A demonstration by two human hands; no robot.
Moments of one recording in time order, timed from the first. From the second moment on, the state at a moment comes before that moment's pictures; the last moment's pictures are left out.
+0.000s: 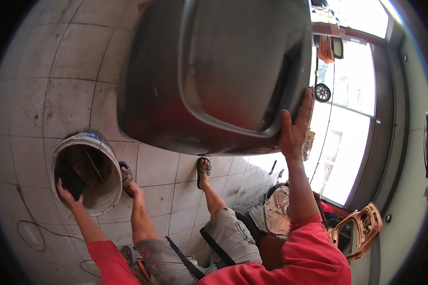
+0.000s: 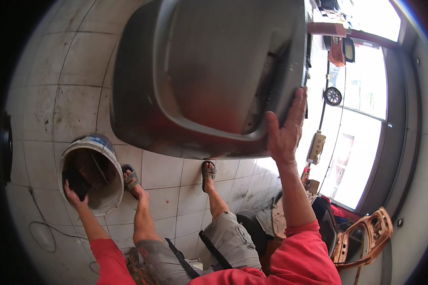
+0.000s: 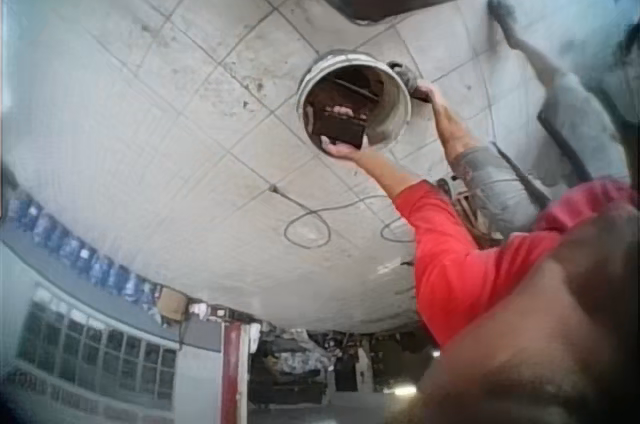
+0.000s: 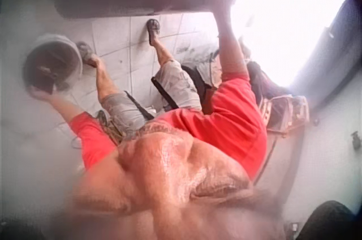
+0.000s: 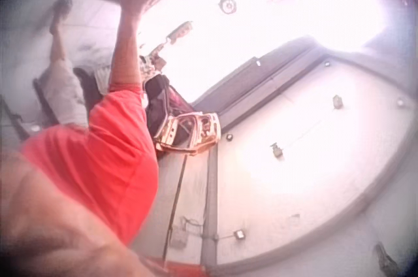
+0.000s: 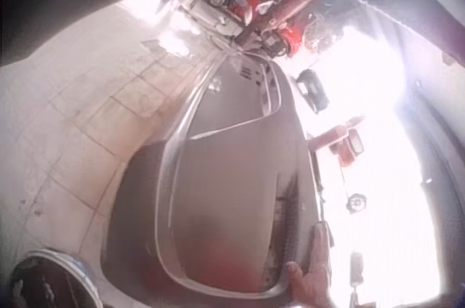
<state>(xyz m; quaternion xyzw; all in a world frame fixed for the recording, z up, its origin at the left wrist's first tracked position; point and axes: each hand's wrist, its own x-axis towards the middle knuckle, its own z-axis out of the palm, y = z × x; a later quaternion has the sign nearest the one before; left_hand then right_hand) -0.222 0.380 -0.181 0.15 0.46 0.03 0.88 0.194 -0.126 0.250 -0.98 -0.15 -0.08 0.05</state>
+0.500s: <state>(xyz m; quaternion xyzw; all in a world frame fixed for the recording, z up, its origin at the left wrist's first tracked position) 0.162 0.038 0.359 0.92 -0.12 -0.06 0.38 0.212 -0.135 0.226 -0.94 -0.21 -0.13 0.22</state>
